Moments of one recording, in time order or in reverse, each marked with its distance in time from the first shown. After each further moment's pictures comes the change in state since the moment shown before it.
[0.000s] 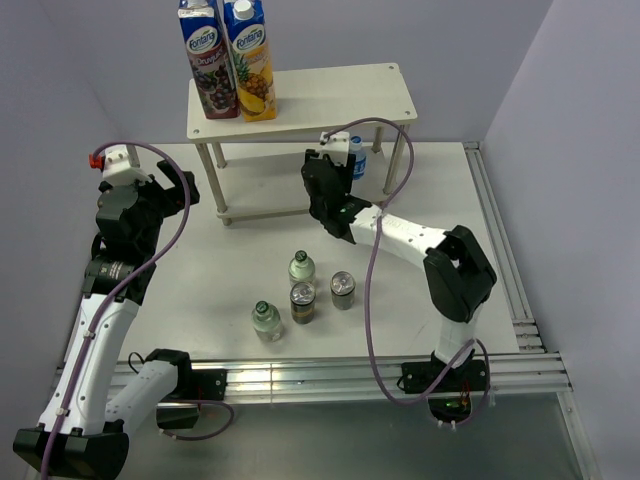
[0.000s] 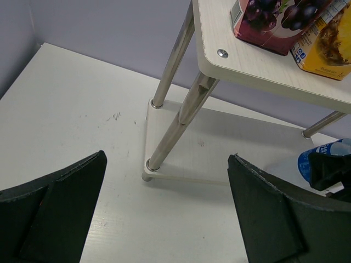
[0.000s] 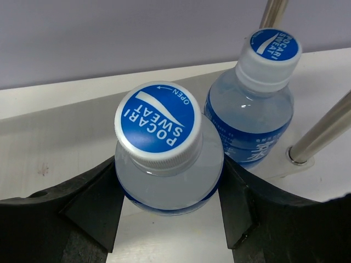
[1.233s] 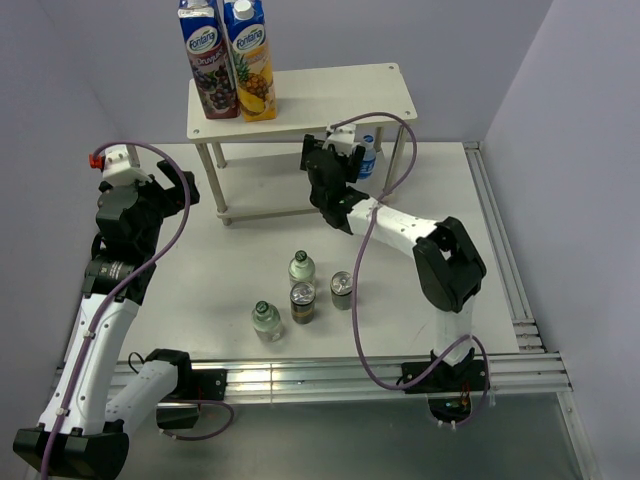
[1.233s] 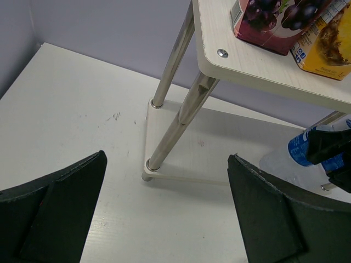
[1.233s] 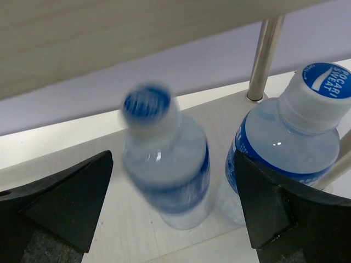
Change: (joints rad) left arm 0.000 0.000 0.000 0.000 0.000 0.000; right arm -0.057 0.109 0.081 0.138 0.005 -0.003
